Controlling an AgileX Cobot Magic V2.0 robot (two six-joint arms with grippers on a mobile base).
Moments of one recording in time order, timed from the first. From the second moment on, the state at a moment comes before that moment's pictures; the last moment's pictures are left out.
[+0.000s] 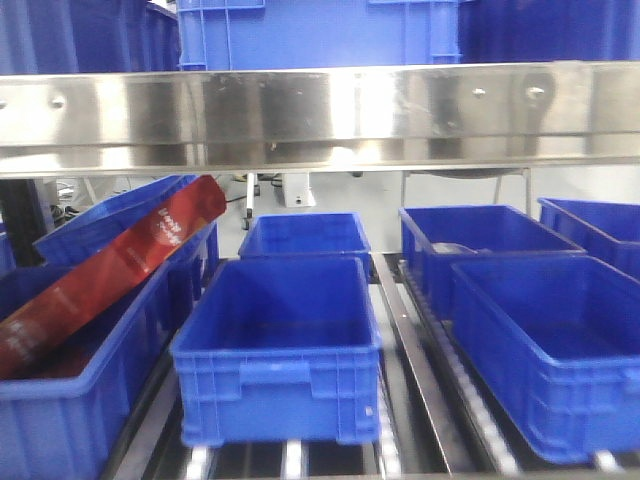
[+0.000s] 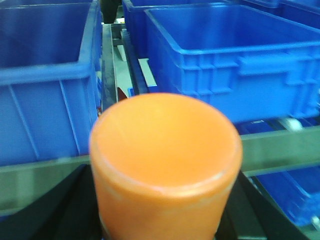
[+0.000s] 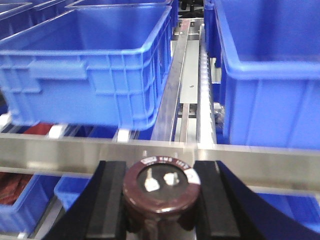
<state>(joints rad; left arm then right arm) -0.23 0.89 -1.20 0.00 0.71 0.00 0.12 0.87 -1.24 0.20 0.78 -0.06</state>
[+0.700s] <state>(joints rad) -0.23 0.89 -1.20 0.00 0.71 0.00 0.12 0.87 -1.24 0.20 0.77 -0.06</state>
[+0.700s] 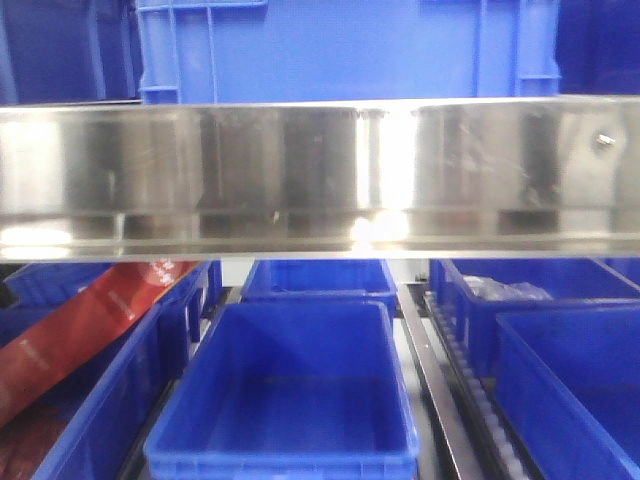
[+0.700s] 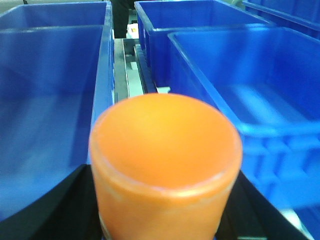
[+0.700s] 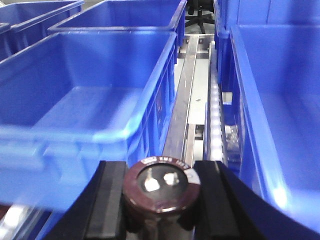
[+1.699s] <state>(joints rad) -0.23 0.89 -1.20 0.00 0.71 0.00 0.12 0.87 -1.24 0.20 0.77 -0.06</state>
